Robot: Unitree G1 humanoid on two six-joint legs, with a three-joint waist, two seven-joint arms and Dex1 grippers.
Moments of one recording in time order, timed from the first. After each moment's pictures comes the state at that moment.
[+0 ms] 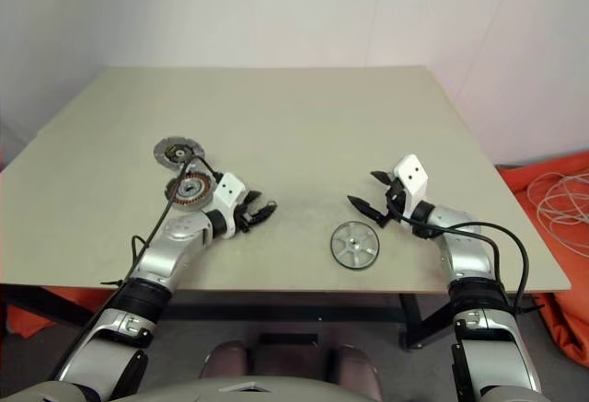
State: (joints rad) left arm -0.37 0.25 -0.15 0.34 -0.12 0.23 -0.62; right arm -0.38 -0.48 -0.06 0.51 0.20 -0.11 0.94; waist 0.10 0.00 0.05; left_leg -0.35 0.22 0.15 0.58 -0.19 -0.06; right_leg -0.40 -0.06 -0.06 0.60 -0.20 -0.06
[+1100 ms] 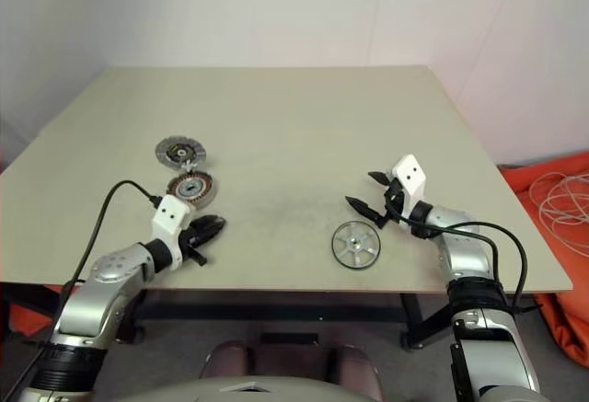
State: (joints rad) left arm 0.03 0.43 0.05 -0.19 -0.22 0.46 -0.58; right arm -0.38 -0.47 -0.06 0.51 0.20 -0.10 0.96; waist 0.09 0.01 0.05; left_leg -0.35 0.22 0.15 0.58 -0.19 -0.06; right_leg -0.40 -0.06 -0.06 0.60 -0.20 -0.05
